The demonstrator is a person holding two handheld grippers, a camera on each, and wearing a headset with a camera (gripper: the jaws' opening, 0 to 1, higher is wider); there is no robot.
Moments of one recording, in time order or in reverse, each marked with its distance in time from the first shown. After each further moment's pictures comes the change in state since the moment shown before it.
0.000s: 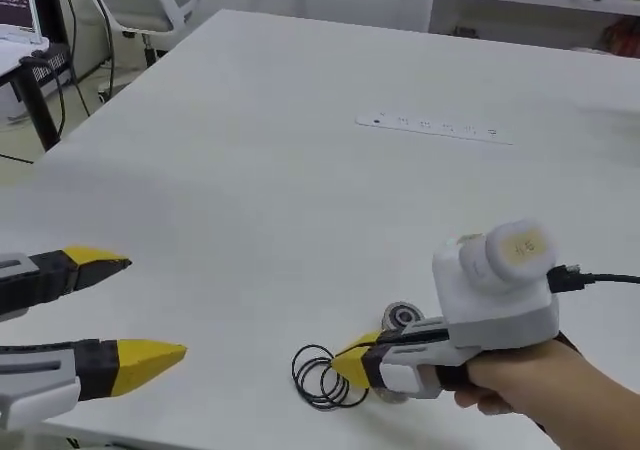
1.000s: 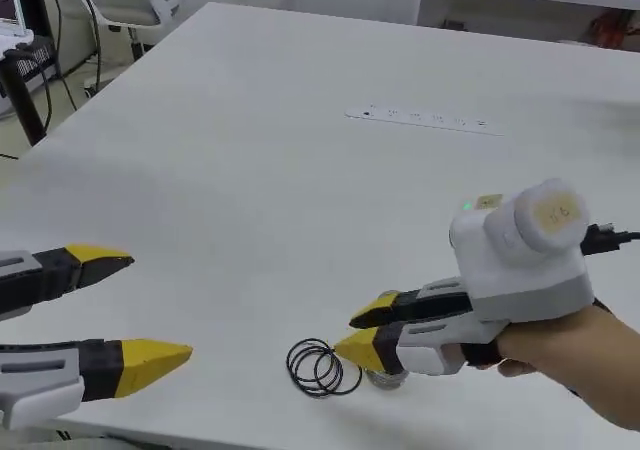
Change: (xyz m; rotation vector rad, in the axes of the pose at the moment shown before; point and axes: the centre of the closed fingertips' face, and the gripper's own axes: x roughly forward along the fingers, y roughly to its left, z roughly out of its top) left arm 0.006 -0.011 -0.003 -0.006 0.005 -0.044; right arm -0.036 0.009 0.014 -0.180 0.024 -0.013
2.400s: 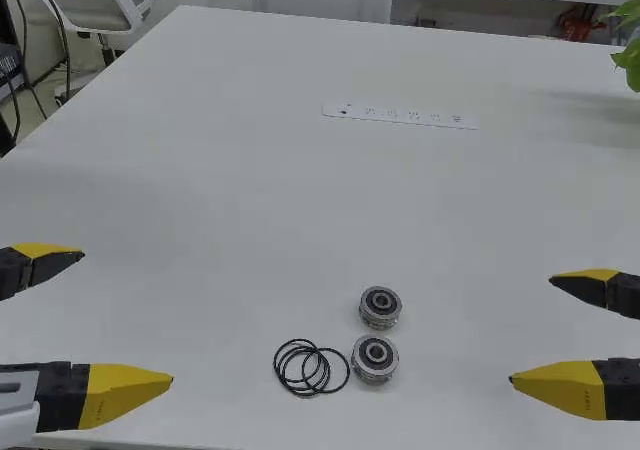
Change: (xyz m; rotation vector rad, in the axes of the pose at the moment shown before) left arm -0.006 0.008 -0.002 -0.047 0.012 -0.012; right arm -0.140 -0.029 -0.056 0.126 -0.233 -0.270
